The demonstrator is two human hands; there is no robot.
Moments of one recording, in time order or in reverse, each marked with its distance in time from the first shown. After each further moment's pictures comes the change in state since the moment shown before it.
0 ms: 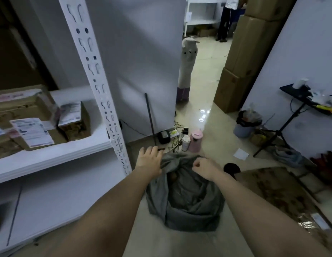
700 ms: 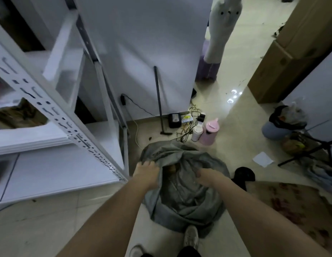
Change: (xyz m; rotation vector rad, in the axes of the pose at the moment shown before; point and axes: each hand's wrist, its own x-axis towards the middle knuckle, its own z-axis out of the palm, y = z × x) left_hand 0.168 0.068 0.077 -0.201 -0.402 -0.077; right_hand 0.216 0.102 0.001 -0.299 -0.475 -0.087
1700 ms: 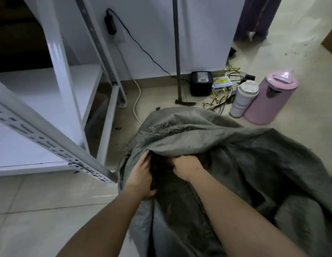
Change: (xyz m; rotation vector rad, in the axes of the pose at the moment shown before) left_hand 0.392 -0.022 0.415 0.590 0.002 -0.098; right_hand 0.532 -0.020 0.246 -0.373 0.347 -0.459
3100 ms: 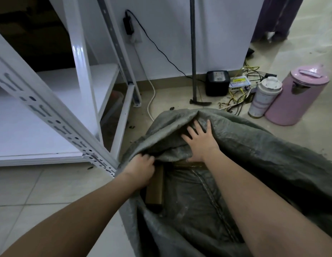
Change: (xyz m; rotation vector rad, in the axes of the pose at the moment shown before) left_hand -0.012 -0.033 0.028 -0.146 0.025 0.030; right_hand 0.044 0.016 -0.011 -0.513 0.203 -0.003
